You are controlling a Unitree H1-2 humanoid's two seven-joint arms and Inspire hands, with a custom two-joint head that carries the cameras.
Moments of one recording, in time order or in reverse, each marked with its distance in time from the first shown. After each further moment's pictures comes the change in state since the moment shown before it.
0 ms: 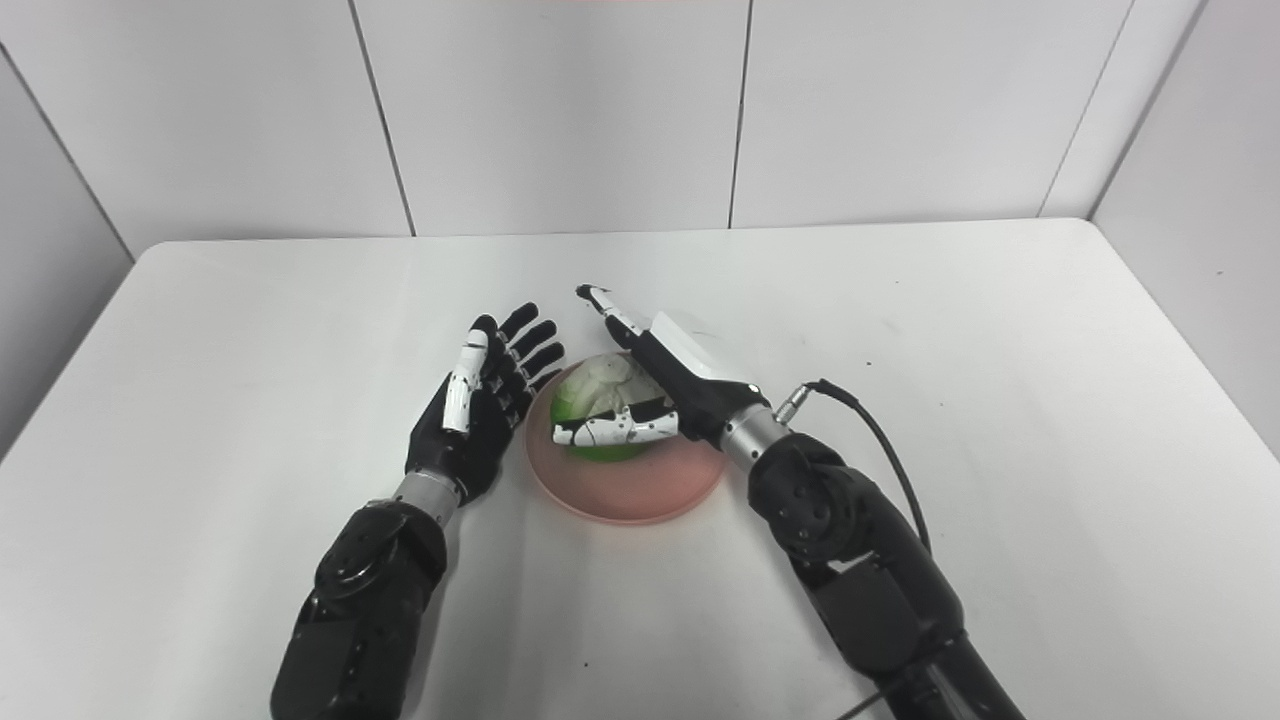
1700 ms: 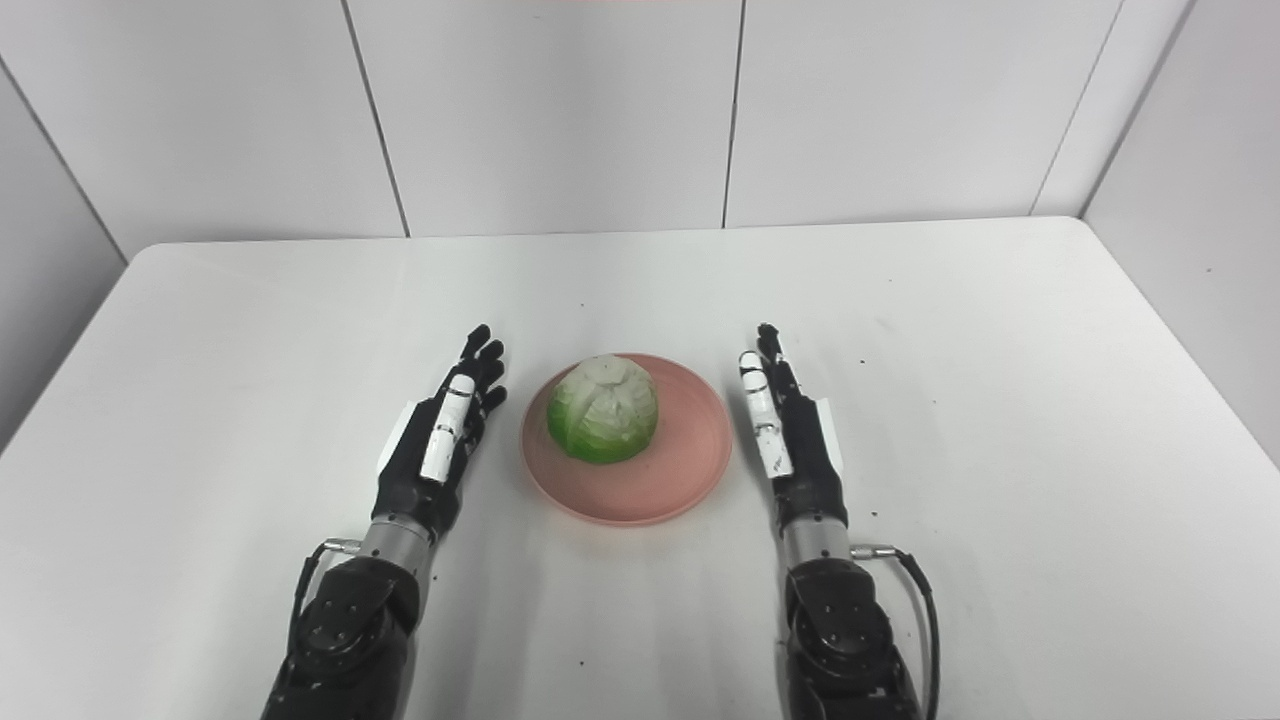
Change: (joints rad) left arm 0.123 0.043 -0.070 -0.053 0.235 -0.245 0.065; right arm 0.260 0.240 -0.326 -0.003 0.458 0.013 -0.263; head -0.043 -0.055
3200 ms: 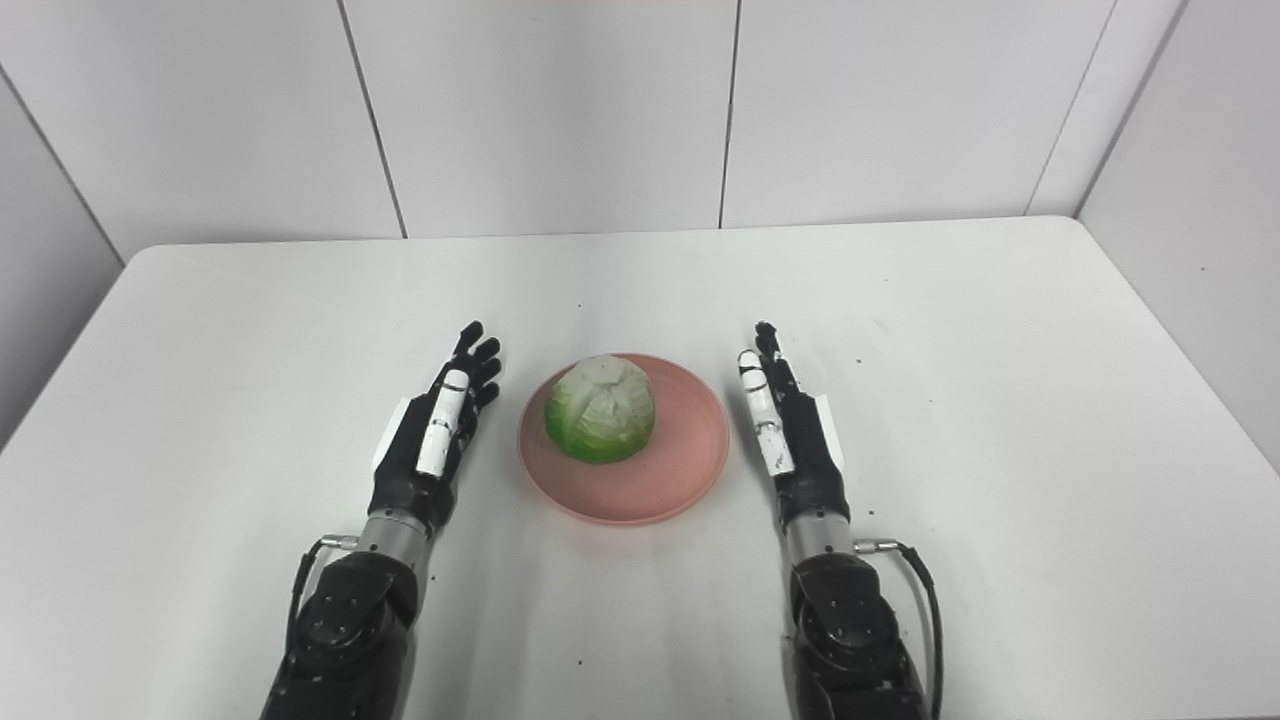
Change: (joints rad) left arm -0.019 -0.005 0.021 0.027 0.014 -0.013 0.012; right arm -0.010 -0.015 0.006 0.011 -0.002 0.000 0.009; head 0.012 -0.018
